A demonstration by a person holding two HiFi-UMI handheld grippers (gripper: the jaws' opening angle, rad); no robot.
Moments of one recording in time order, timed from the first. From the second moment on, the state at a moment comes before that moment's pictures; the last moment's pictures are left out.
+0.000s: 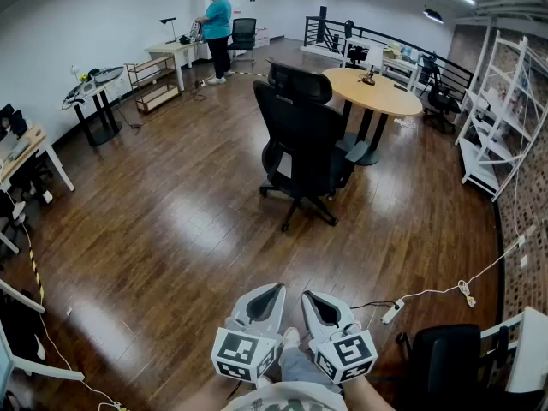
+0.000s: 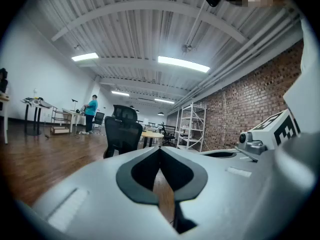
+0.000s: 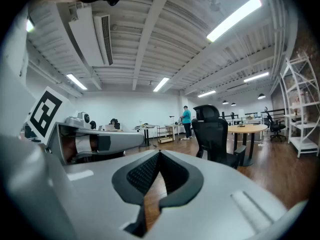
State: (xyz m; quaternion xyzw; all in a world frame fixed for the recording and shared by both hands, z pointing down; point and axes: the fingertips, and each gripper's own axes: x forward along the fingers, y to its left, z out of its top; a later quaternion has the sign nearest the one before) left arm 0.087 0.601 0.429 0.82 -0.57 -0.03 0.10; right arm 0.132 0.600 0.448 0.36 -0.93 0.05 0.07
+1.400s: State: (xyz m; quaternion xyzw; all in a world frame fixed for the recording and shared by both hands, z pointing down) left arm 0.079 0.306 0.390 0.80 -0.60 -0.01 0.07; right arm 0.118 0.306 0.415 0.31 -0.95 0.04 0.03
